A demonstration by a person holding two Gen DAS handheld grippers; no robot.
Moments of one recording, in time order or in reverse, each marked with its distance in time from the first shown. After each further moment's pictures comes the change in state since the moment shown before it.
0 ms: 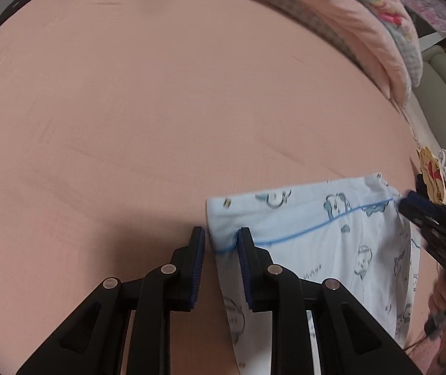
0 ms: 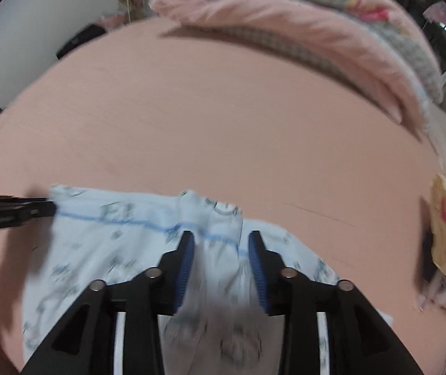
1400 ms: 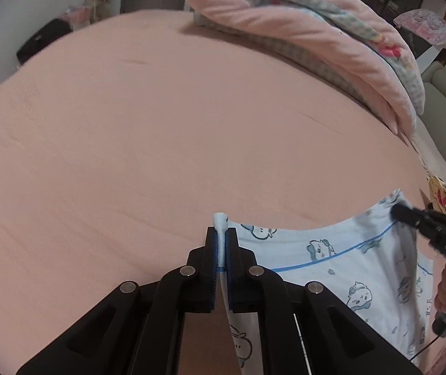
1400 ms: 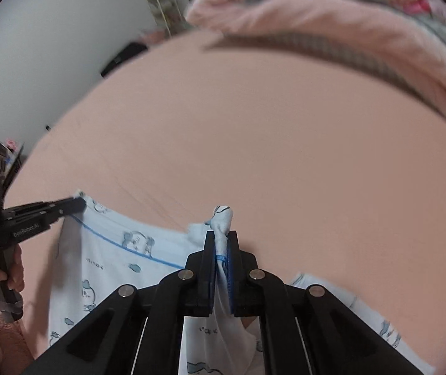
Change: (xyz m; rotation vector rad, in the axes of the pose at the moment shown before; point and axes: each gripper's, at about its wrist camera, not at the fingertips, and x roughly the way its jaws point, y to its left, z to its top) left arm -0.039 0.042 0.018 -0.009 -0.217 0.154; right arm -0.010 -0.007 0.009 0.029 -0.131 0.278
